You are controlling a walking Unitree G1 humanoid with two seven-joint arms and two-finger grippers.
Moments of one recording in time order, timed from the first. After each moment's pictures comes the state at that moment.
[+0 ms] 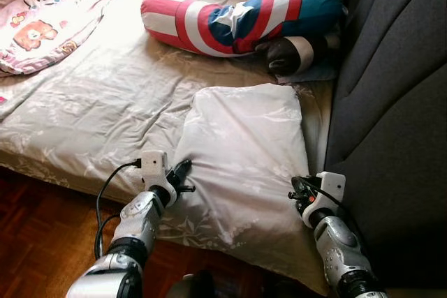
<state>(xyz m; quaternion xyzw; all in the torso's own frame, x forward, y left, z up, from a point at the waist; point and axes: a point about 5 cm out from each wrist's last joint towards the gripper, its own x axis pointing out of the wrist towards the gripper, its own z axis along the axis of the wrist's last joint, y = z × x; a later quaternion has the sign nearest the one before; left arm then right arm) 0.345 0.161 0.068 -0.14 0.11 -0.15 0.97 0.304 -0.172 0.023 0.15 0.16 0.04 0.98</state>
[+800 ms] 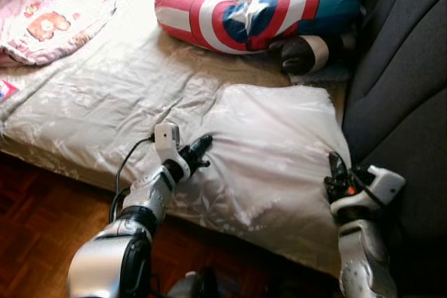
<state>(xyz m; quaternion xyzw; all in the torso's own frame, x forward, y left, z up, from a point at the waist) 0.372 0.132 0.111 -0.22 0.06 -0.24 0.94 0.273 -0.191 0.092 0.24 -0.06 0.00 0.97</state>
